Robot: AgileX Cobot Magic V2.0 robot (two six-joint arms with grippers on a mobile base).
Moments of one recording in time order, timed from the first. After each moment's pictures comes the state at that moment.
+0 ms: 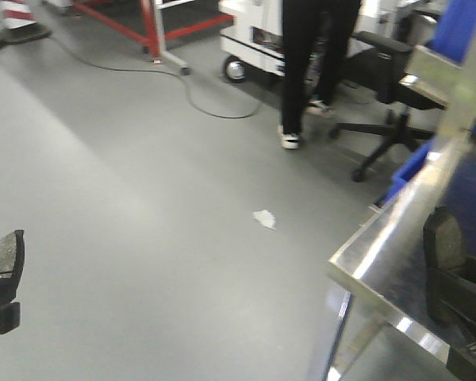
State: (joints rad) left arm -0.29 0.78 -0.56 0.09 0.64 -0.33; right arm 0.45 0.51 -0.43 -0.20 0.38 0.29
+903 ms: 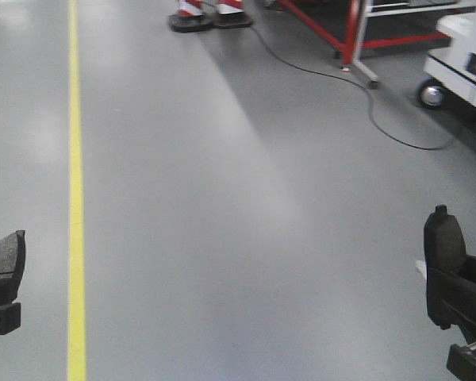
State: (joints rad) left arm -0.29 0.78 -0.56 0.09 0.64 -0.33; right arm 0.45 0.51 -0.43 -0.20 0.38 0.29
